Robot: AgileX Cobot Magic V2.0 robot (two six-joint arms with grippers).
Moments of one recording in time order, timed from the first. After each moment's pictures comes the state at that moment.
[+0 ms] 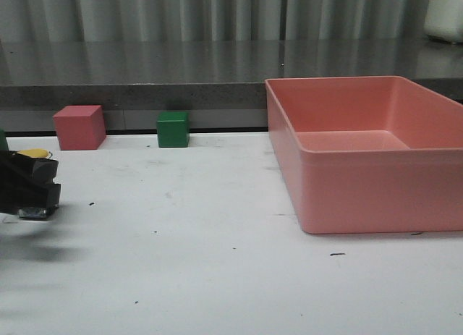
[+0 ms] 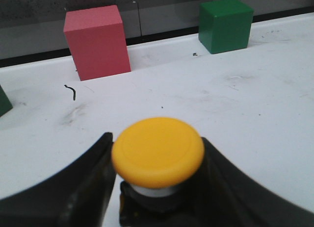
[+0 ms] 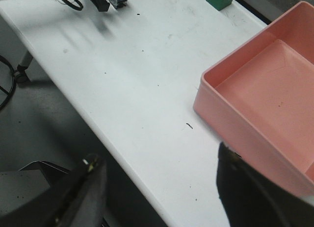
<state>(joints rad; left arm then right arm) -0.21 1.96 -0.42 0.03 -1.18 0.04 0.79 0.58 -0.92 -0.04 1.06 -0.07</state>
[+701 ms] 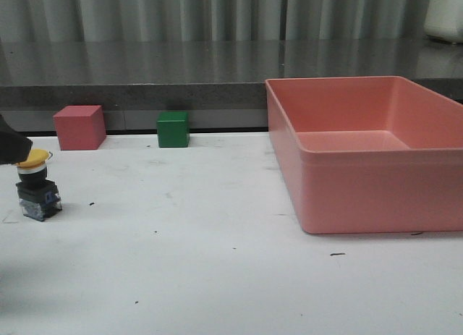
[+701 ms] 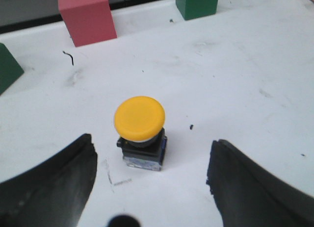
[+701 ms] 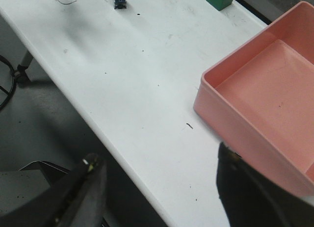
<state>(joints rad) -0.27 1.28 -0.44 0.01 -0.21 0.04 0.79 0.58 -0.92 -0.04 1.06 -0.07</state>
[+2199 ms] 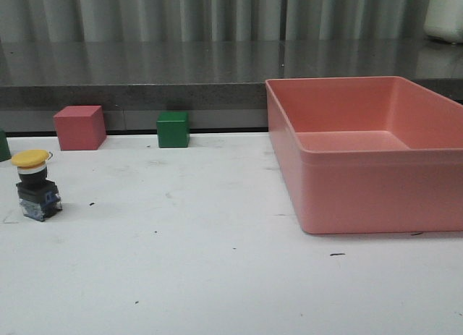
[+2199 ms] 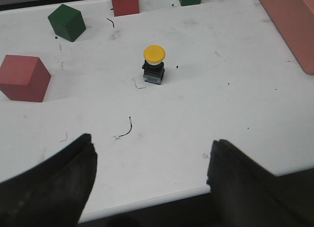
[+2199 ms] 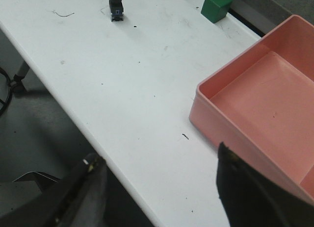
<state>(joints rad) -0.27 0.45 -0.91 0.07 1.21 -0.08 0.79 0.58 -0.92 -0.05 1.02 -0.07</state>
